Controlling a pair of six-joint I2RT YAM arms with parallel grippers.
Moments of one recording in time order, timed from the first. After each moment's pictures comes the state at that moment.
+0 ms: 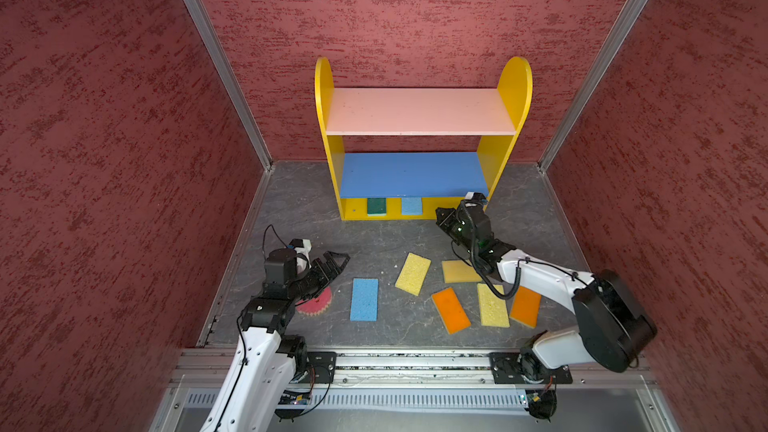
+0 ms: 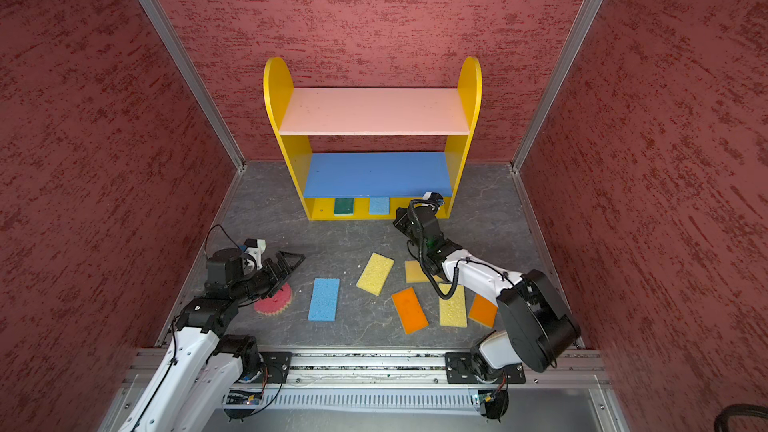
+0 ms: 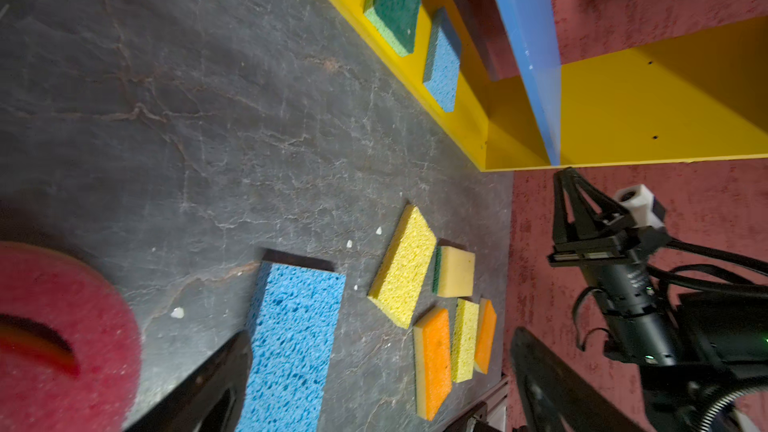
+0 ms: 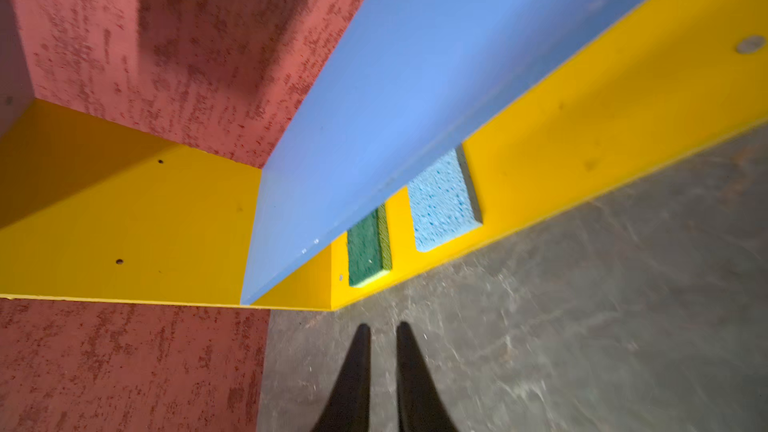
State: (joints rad) left arm -0.07 0.61 0.44 -0.56 0.51 -0.83; right arm 0.58 1.40 0.75 0.25 0.13 1.06
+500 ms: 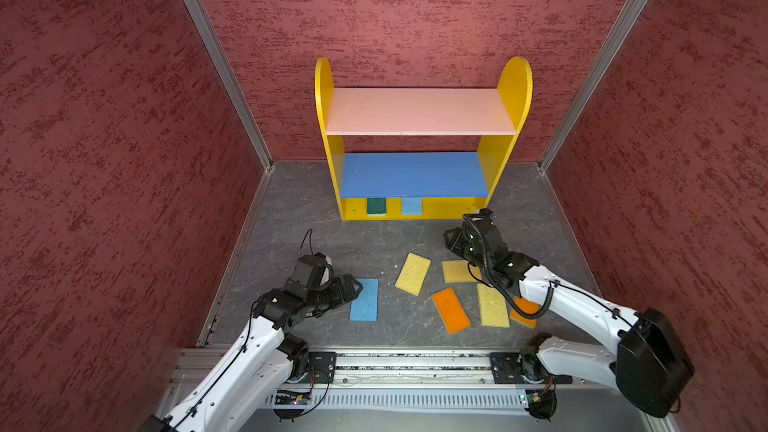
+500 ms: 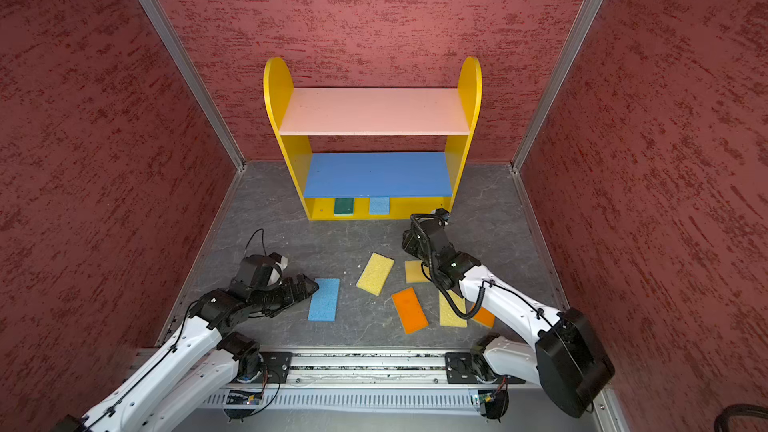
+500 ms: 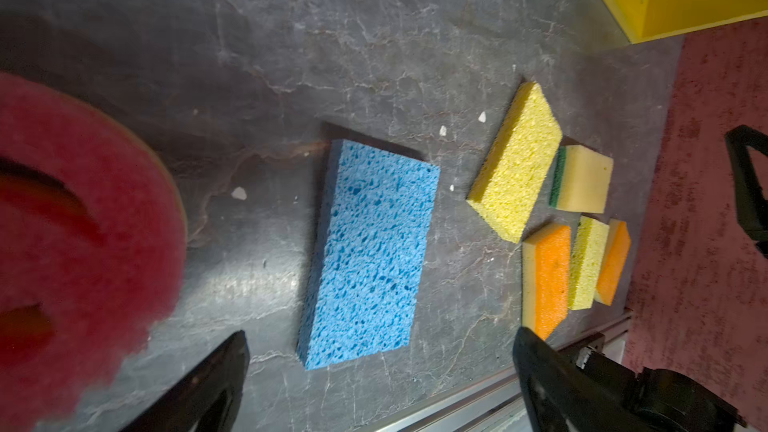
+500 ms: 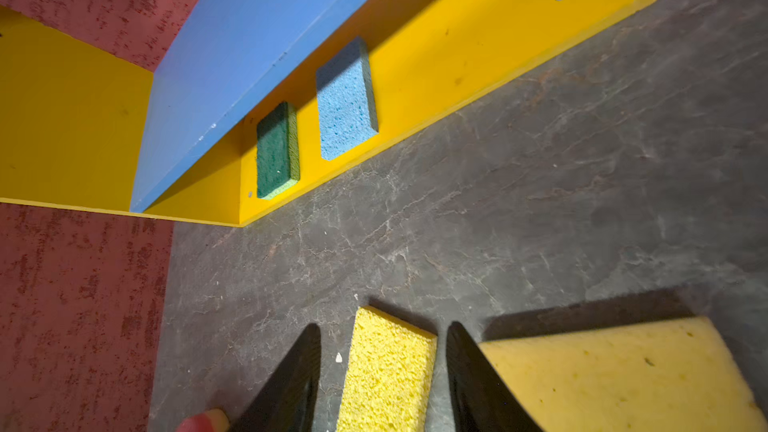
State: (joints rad) left arm -0.44 0.68 0.45 -0.76 0.24 -0.83; right arm 0.60 1.20 0.70 -0.14 0.14 0.96
